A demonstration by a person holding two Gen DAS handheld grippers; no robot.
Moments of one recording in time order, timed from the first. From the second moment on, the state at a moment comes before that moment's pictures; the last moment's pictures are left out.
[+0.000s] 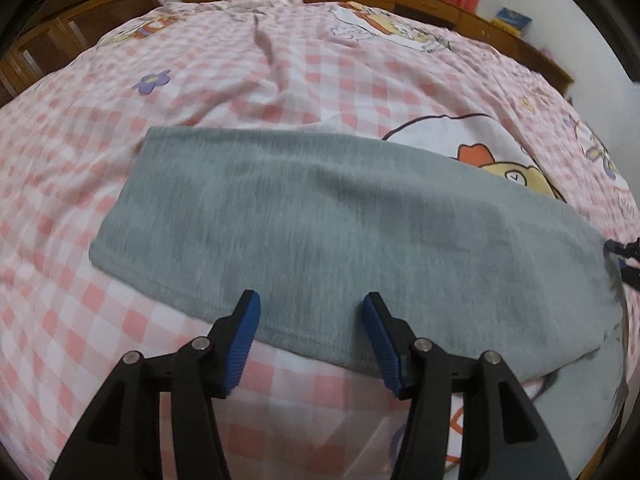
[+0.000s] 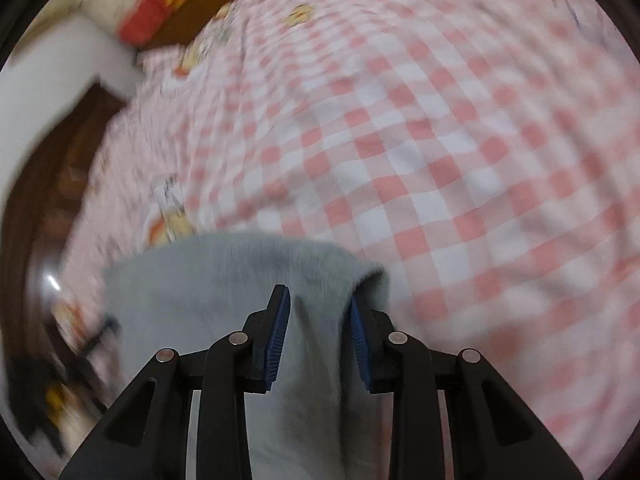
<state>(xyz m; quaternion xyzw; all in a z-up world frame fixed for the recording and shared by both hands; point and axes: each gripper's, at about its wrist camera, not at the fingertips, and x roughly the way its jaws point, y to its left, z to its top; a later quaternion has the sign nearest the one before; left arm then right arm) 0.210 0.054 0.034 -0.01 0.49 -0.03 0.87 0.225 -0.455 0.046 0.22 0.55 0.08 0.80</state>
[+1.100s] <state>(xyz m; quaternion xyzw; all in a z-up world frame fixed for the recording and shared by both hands) 0.348 0.138 0.023 -0.01 0.51 0.04 0.86 0.260 -0.356 0.021 -0.13 0.55 0.13 0.81</state>
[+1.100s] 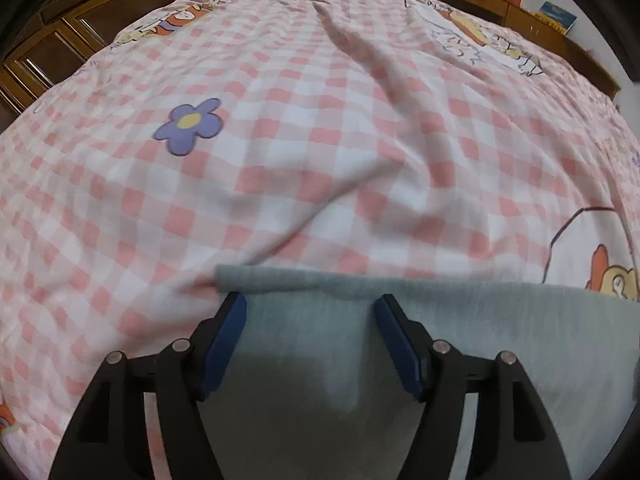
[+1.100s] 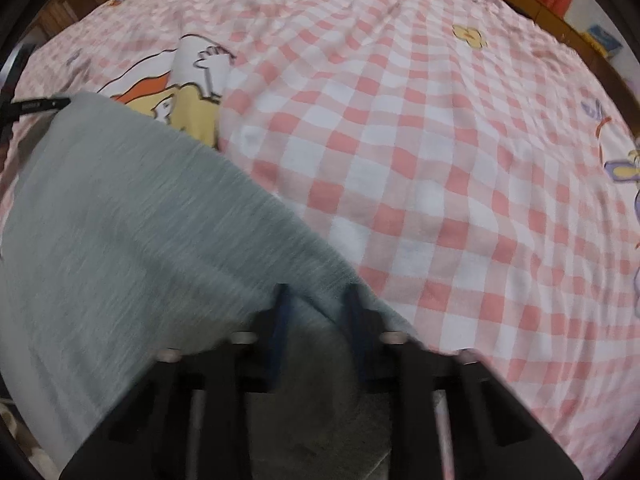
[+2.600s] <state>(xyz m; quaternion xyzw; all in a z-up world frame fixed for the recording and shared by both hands) 0.353 0.076 0.029 -0.20 0.56 0.01 0.81 0.098 -0.338 0.077 -0.11 0.44 0.27 0.85</state>
